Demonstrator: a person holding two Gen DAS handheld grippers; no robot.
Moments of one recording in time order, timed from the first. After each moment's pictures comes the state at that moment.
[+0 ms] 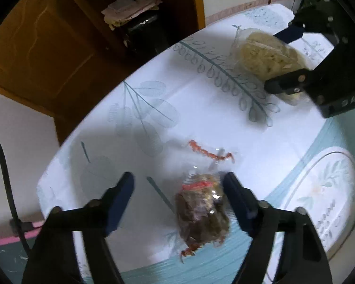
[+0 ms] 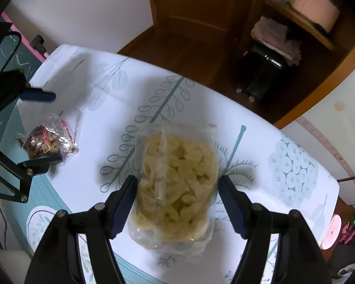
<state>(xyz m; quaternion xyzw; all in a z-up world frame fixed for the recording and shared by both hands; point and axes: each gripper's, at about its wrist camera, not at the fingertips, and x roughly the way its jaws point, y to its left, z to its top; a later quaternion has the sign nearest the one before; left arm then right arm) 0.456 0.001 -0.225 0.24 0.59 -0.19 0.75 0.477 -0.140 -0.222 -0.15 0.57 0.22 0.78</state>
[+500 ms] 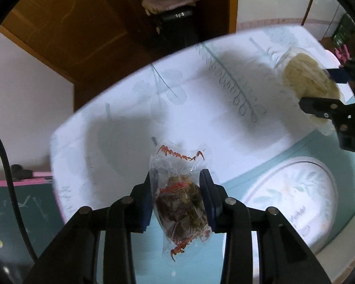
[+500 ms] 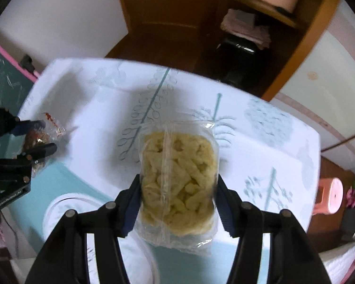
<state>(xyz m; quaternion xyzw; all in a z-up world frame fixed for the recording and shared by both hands) 0.407 0.004 -0.174 0.19 0.60 -0.08 0.77 0.413 -0.162 -0.172 -0.09 0.57 0.14 0.80</state>
